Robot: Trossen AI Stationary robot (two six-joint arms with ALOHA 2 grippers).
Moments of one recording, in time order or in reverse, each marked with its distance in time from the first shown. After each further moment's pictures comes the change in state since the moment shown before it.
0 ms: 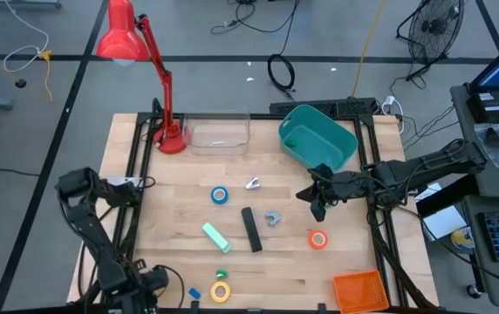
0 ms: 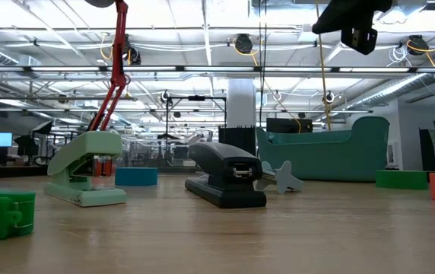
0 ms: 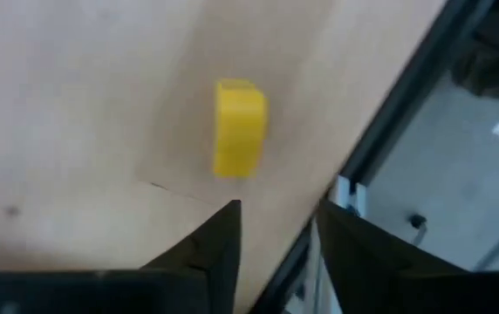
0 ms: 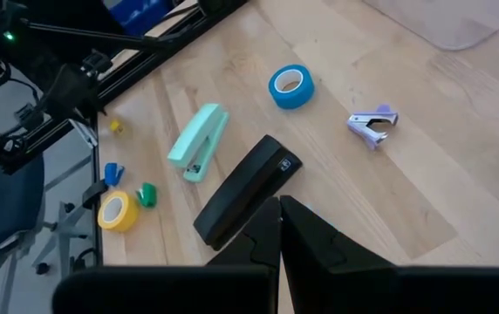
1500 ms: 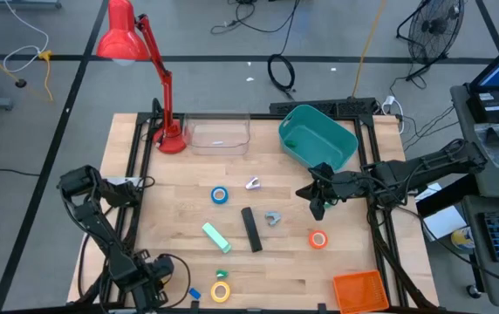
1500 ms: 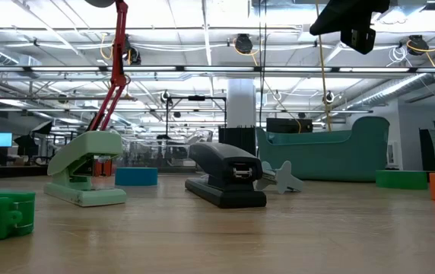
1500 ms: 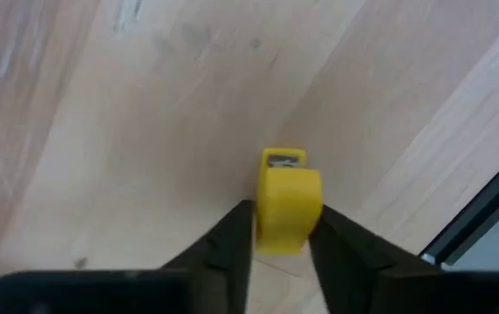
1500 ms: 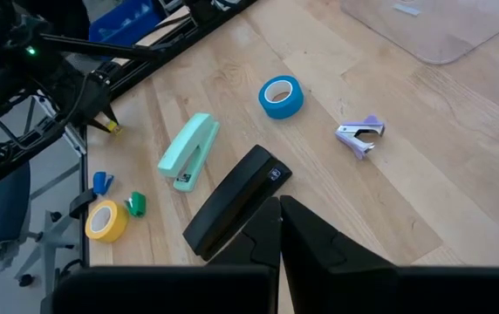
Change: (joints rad) left arm 0.062 -0.005 -0.125 0.053 0.028 -0.012; right arm 0.002 0.000 0.000 0.002 0.040 -0.012
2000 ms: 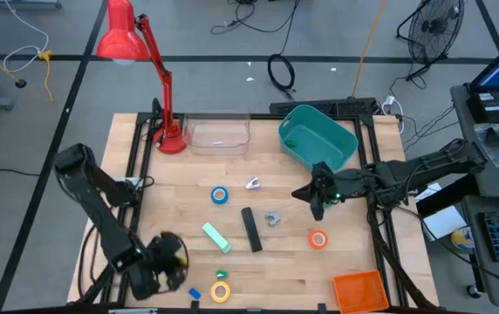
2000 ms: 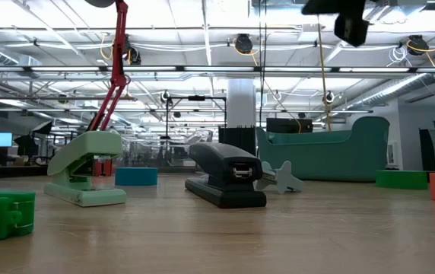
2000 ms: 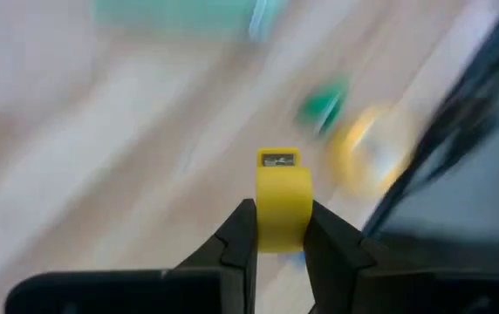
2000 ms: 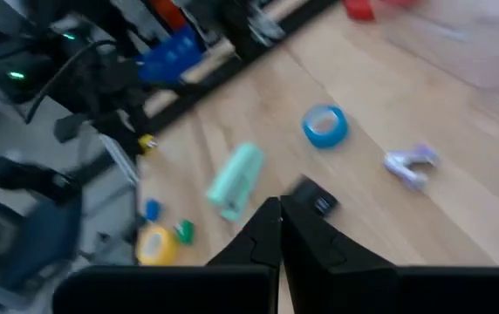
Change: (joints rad) left arm 0.108 -0.266 0.003 0.041 -0.577 -0.080; right arm 0.001 0.001 0.000 0.149 -0.034 0.012
